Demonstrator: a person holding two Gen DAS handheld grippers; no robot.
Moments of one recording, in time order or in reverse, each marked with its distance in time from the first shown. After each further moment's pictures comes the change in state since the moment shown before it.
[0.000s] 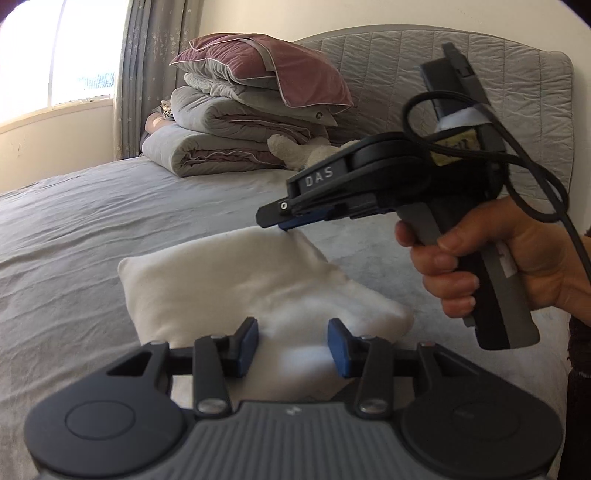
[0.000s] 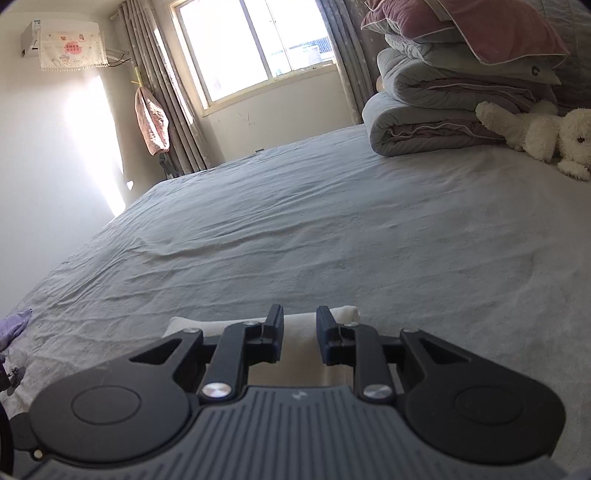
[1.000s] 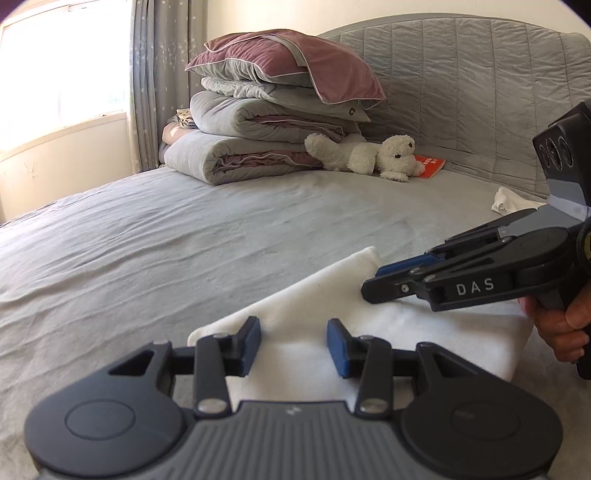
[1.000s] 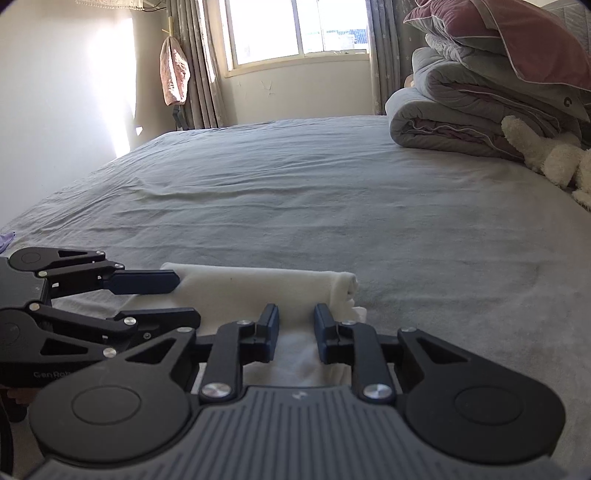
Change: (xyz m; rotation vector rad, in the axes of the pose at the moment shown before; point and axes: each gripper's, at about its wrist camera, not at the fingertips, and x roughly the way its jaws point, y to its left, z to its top) left arm 0.043 0.067 0.015 0.029 -0.001 0.079; right arm 0.016 0.005 -0.025 -0.200 0.054 -0.012
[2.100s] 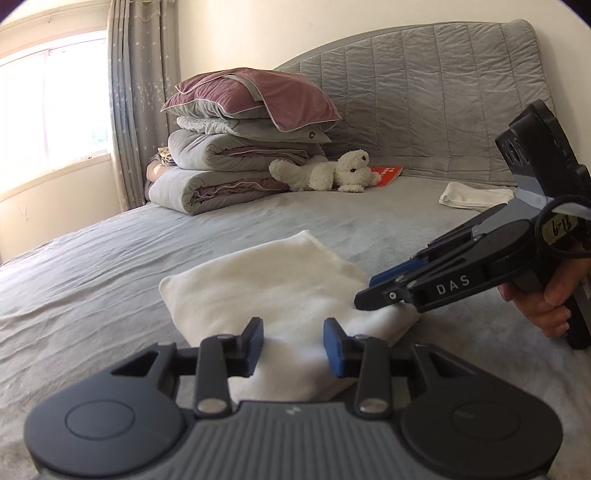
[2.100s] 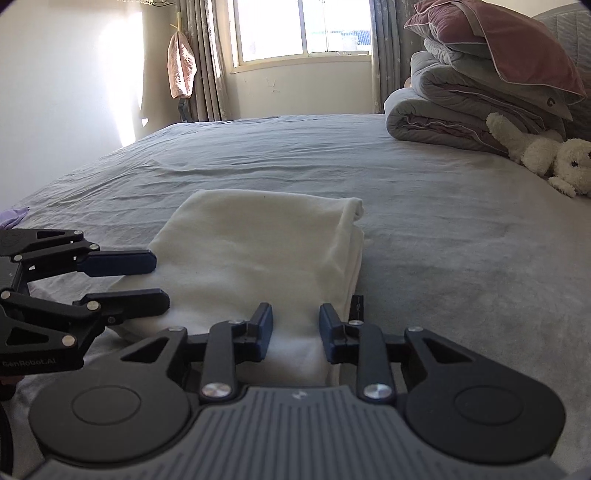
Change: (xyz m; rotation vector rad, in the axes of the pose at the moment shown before) left arm -0.070 -0.056 -0.033 0.117 -0.094 -0.014; right arm -0.062 0.022 -0.048 -0.041 0.000 -0.019
